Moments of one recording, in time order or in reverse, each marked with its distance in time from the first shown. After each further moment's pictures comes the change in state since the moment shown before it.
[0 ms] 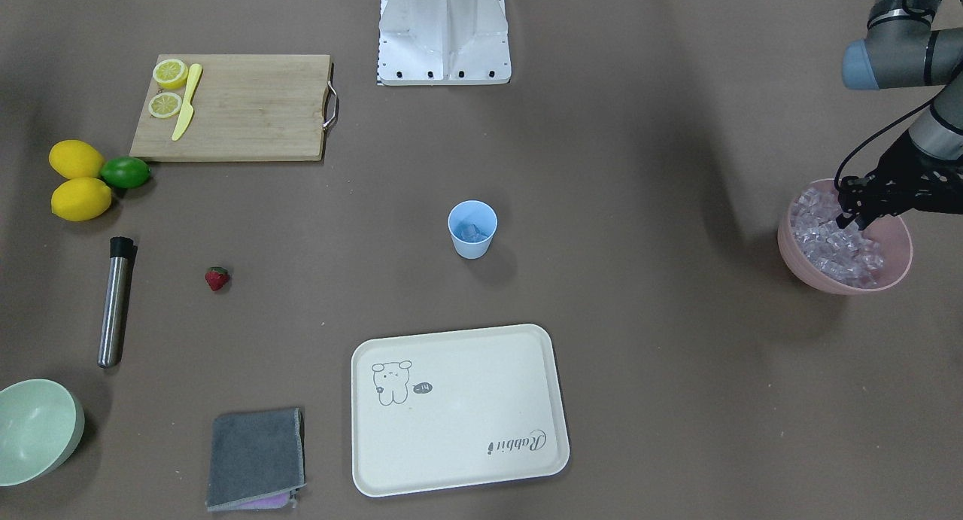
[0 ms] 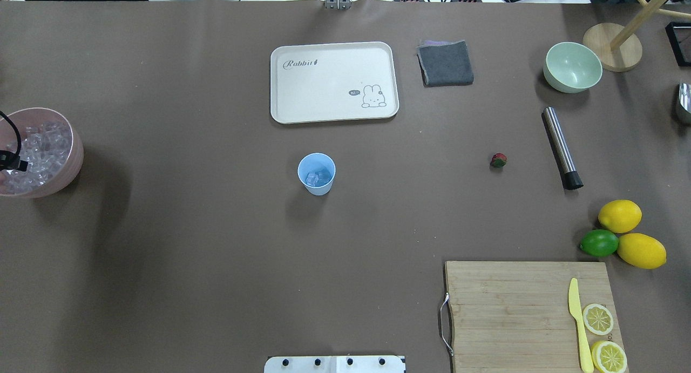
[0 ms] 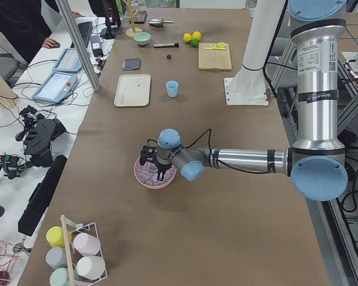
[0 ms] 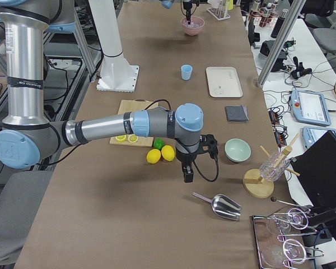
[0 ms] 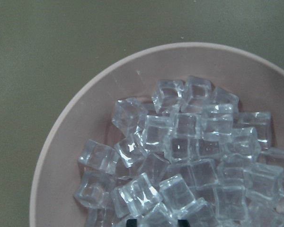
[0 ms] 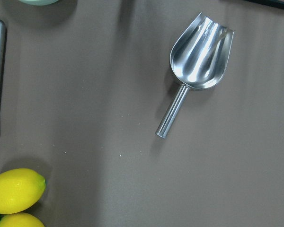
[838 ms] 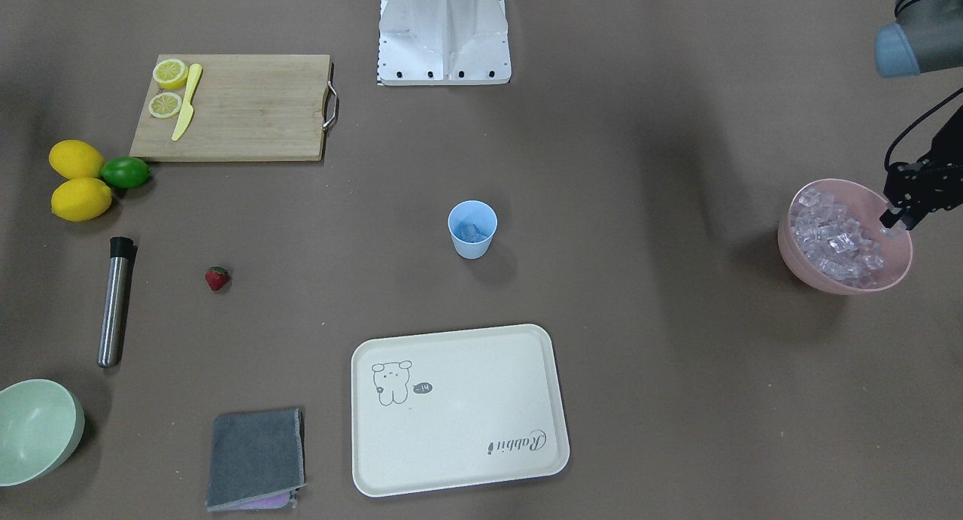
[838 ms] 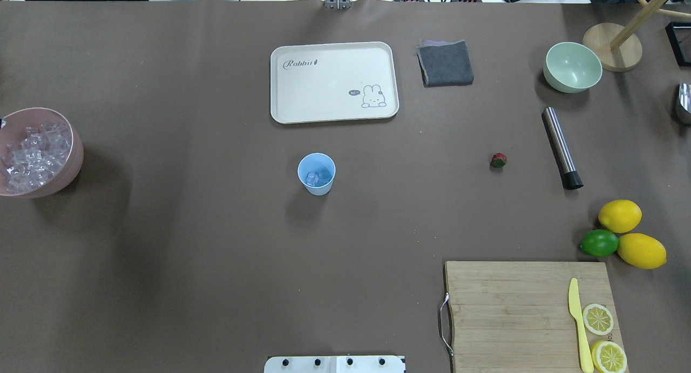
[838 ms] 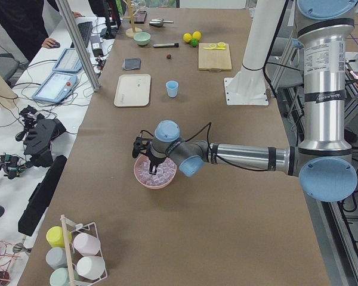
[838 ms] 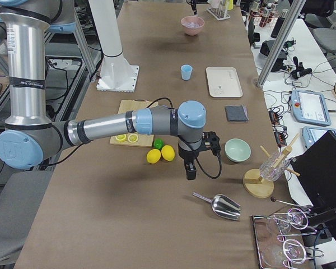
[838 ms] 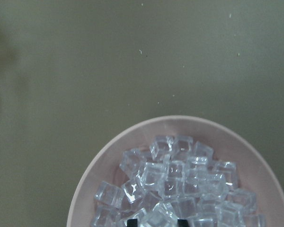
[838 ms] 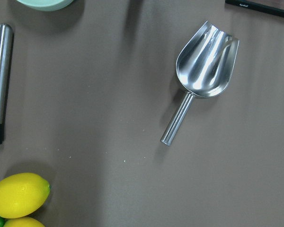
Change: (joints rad) left arm -0.143 -0.031 -0.112 0.008 -0.029 -0.022; right arm -0.015 0.020 -0.001 0.000 -0.001 0.004
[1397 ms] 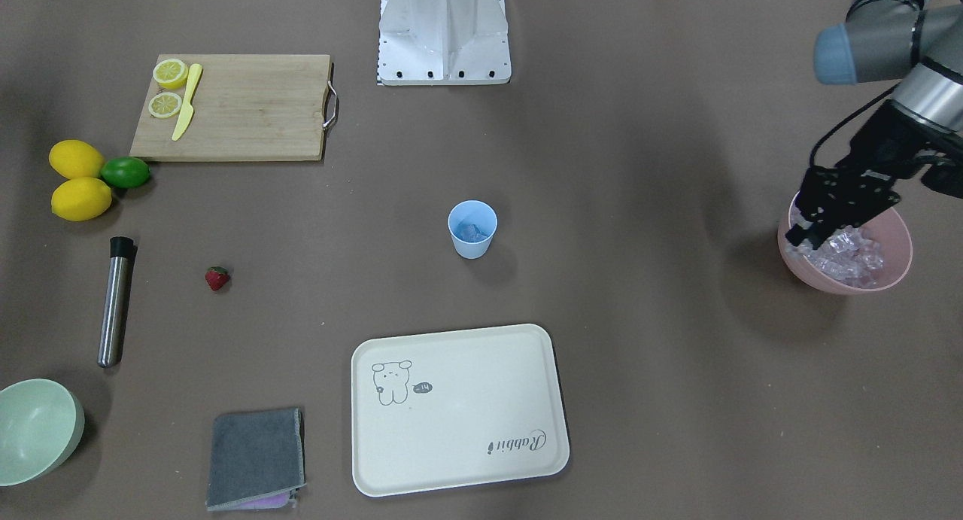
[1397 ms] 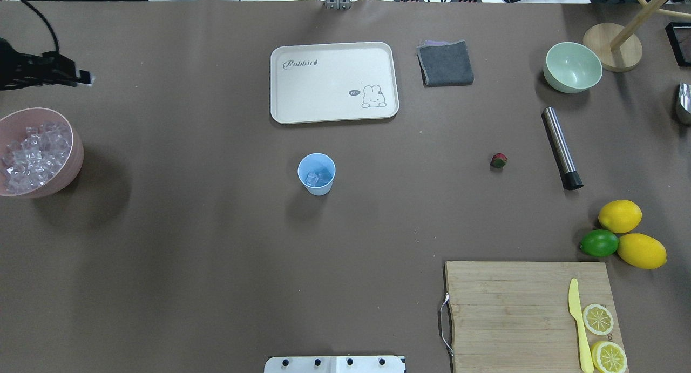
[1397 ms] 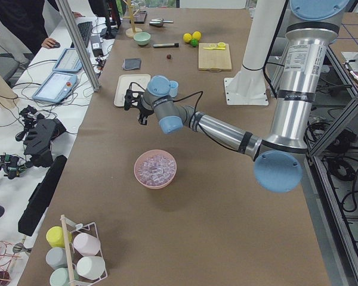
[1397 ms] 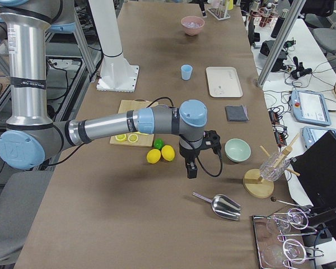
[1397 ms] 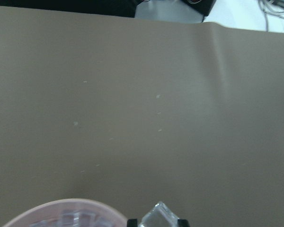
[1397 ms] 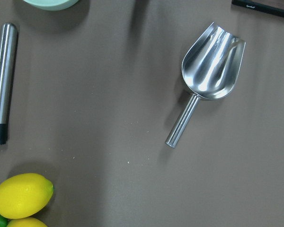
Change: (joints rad) left arm 0.170 -0.253 -0.078 -0.003 0.038 -0.436; right arm -0.010 0.003 0.000 -0.001 0.002 0.001
